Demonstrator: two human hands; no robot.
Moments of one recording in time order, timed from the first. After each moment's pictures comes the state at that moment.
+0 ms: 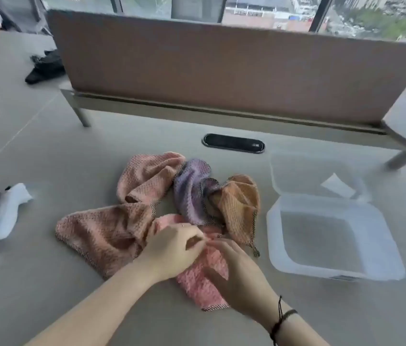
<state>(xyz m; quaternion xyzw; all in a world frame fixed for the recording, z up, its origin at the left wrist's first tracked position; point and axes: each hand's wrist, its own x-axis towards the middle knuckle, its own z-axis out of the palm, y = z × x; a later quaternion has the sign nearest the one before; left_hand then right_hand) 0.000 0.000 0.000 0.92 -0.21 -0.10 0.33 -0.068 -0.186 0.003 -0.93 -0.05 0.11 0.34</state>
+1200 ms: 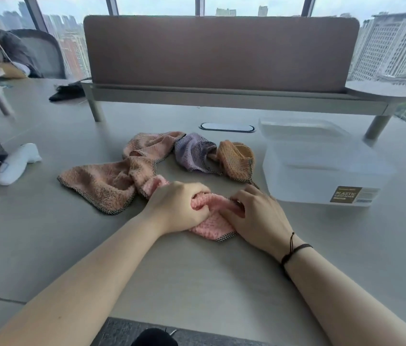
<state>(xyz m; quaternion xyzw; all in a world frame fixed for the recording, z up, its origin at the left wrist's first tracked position) -0.066 -0.002 -0.072 0.94 -0.26 0.13 0.19 -0.113 -0.210 -0.084 -0.97 -0.08 -0.16 0.16</state>
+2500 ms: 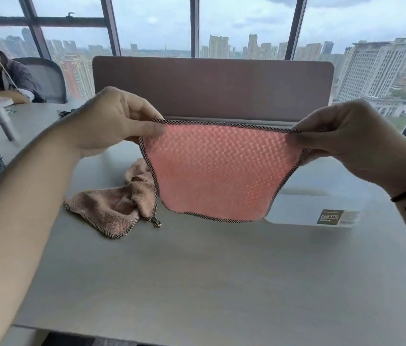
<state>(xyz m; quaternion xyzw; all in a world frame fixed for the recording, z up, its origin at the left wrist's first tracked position) -0.049 0.069 0.135 0.77 -0.35 0.03 0.53 -0.144 -0.281 0.133 -0.81 -0.19 -0.15 0.54</state>
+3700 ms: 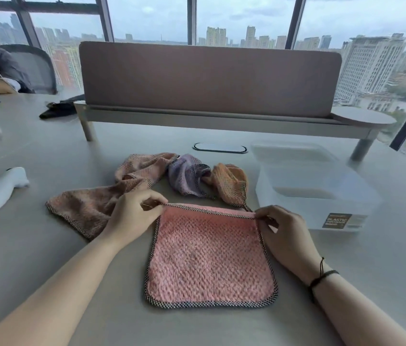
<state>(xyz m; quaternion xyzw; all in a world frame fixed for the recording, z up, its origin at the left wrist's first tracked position) -0.023 0.056 -0.069 0.86 -0.18 0.17 0.44 -0.112 -0.260 -0.071 -0.90 -0.04 -0.27 0.33</state>
